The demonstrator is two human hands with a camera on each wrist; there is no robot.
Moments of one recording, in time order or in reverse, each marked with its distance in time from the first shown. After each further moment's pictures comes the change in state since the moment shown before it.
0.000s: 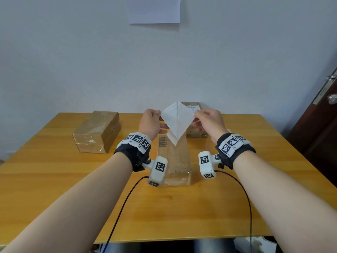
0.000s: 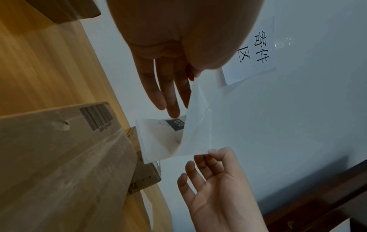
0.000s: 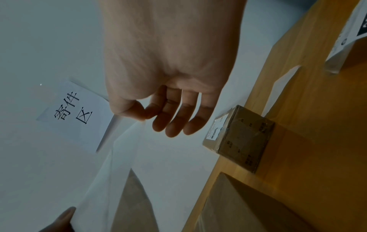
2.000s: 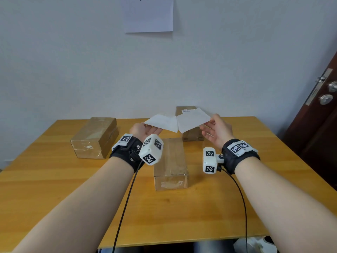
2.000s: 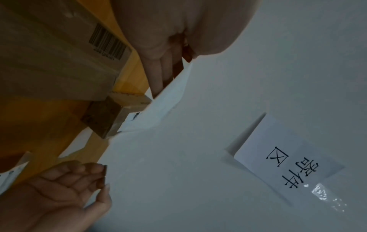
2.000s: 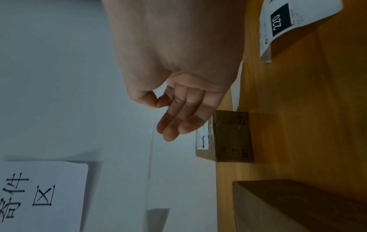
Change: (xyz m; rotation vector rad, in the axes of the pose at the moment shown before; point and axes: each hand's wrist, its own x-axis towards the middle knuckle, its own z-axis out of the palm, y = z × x) left_hand 0.008 -0.010 -0.012 -0.832 0.040 -0.425; right_hand -0.006 0.012 -0.036 0.603 0.119 0.295
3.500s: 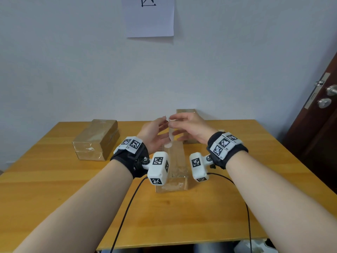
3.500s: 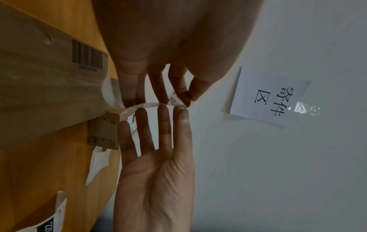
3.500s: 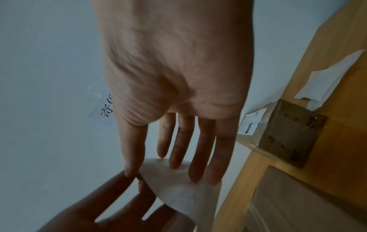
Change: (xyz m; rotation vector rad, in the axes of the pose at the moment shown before) left_hand -0.028 -0.006 0.019 0.318 -0.258 -0.017; right_hand -0.026 -0.004 0.065 -0.623 -0.564 -0.135
